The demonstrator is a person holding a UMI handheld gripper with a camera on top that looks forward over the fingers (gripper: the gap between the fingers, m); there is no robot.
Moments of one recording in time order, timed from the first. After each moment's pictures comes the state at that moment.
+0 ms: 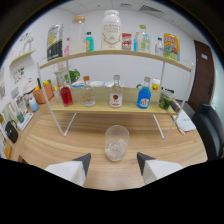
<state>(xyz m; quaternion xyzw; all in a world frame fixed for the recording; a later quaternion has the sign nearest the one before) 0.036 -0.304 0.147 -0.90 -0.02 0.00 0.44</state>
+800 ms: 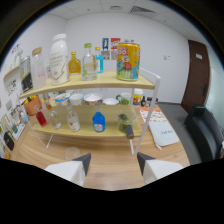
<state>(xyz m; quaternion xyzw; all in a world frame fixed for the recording) 0.171 -0.270 0.218 -0.89 0.01 -0.01 0.46</state>
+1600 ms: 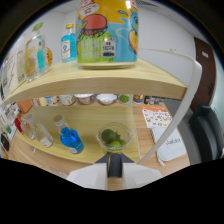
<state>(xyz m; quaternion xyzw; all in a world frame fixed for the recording) 0.218 -0.154 0.169 -0.91 -0.01 0.00 0.41</state>
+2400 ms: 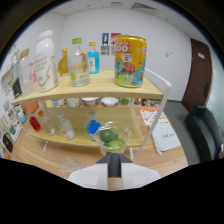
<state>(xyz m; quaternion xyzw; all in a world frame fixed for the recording) 0.180 -0.225 0.218 -0.90 0.00 -0.02 0.43</state>
